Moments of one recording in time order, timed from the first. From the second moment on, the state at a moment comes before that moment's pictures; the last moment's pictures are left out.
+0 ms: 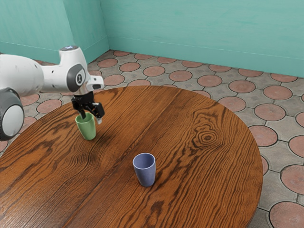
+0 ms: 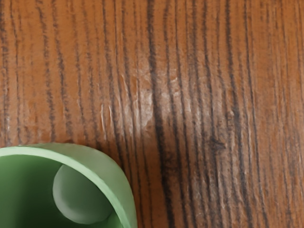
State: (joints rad) arm 0.01 0.53 0.27 -1.60 -0.18 2.13 0.37
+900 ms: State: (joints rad) arm 0.02 0.56 0.28 -1.61 -0.20 2.17 0.44
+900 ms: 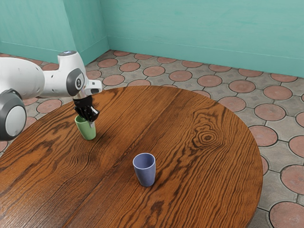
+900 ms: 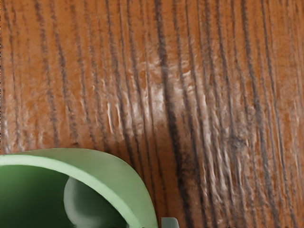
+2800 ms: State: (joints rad) arm -0.32 -0.05 -0.09 -2.10 0.06 2.15 0.12
